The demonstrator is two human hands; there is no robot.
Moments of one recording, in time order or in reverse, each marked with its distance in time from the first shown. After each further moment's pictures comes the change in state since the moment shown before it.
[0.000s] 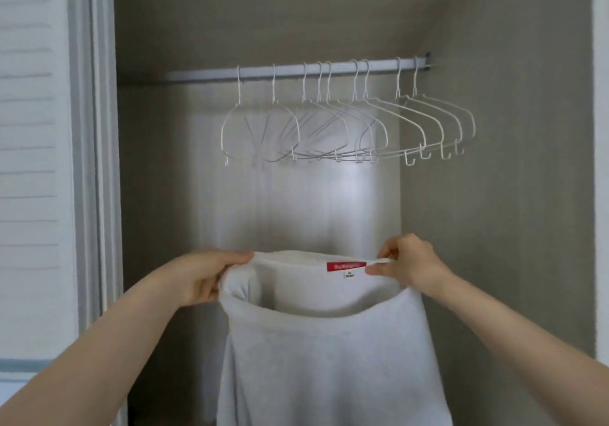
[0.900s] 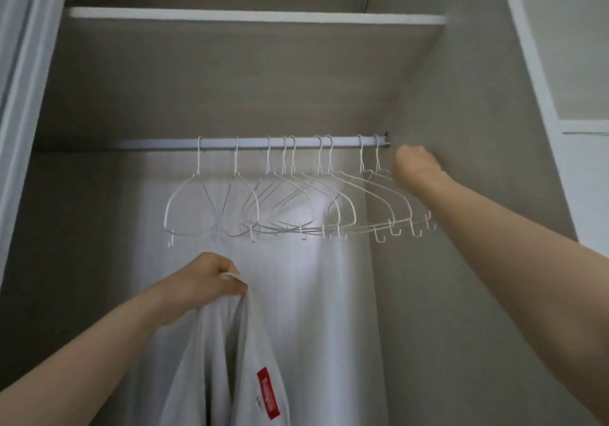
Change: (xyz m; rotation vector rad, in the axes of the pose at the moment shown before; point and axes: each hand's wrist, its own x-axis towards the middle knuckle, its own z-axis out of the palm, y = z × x) left_hand 0.100 0.096 0.025 0.550 0.055 0.669; right_hand 0.183 -0.052 -0.190 -0.479 0.612 0.047
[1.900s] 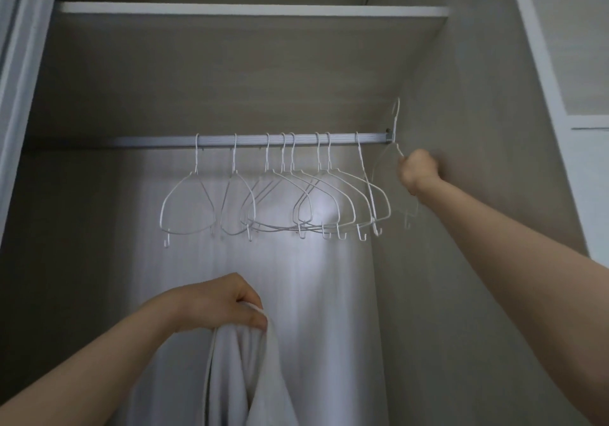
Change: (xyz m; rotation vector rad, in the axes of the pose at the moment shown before) left_hand 0.004 0.007 0.017 0.186 -0.445 0.115; right_hand 0.013 0.011 0.023 0.451 0.017 0.229
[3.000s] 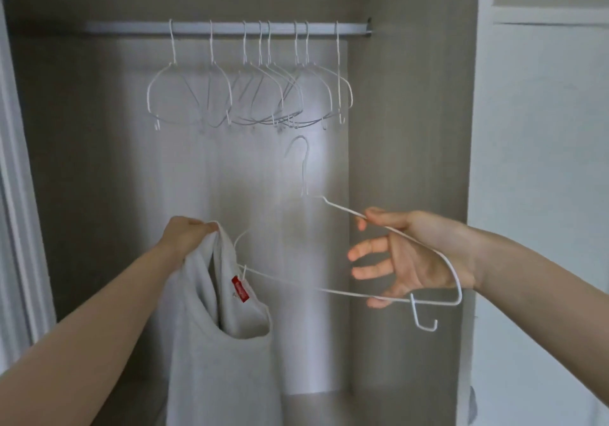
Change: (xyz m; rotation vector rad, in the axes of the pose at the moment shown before) left_hand -0.058 -0.041 0.107 -0.405 0.682 -0.521; right_hand -0.281 0.099 -0.119 0.876 -1.365 0.680
